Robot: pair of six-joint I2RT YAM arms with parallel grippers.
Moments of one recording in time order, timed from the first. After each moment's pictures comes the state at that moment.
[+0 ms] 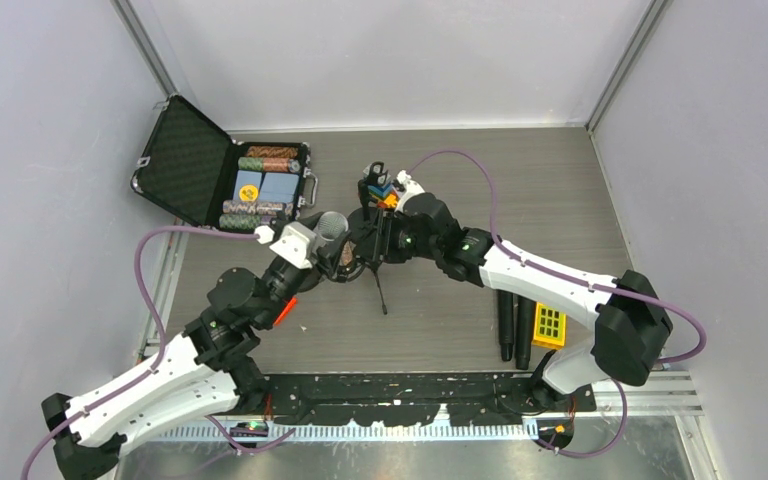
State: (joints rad) left arm -0.94 0.61 0.63 0.19 -0.33 0.21; right arm 0.86 1.46 1.07 -0.11 -0.09 0.79
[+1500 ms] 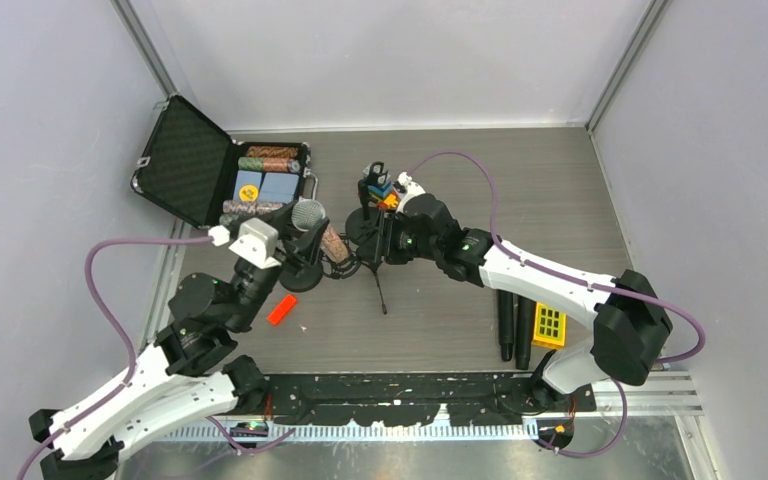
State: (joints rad) left arm -0.94 0.54 0.75 0.11 -0.38 0.21; right arm 0.85 1.46 1.06 -0.11 -0.09 0.78
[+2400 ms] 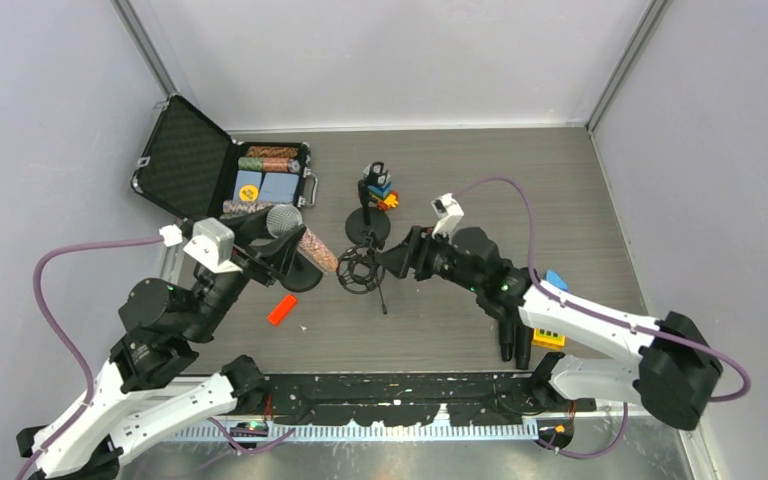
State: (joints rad) left arm -0.94 0.47 0.92 -0.17 -0.34 0.10; right arm 0.84 1.21 0.74 0.16 -0.06 0.75
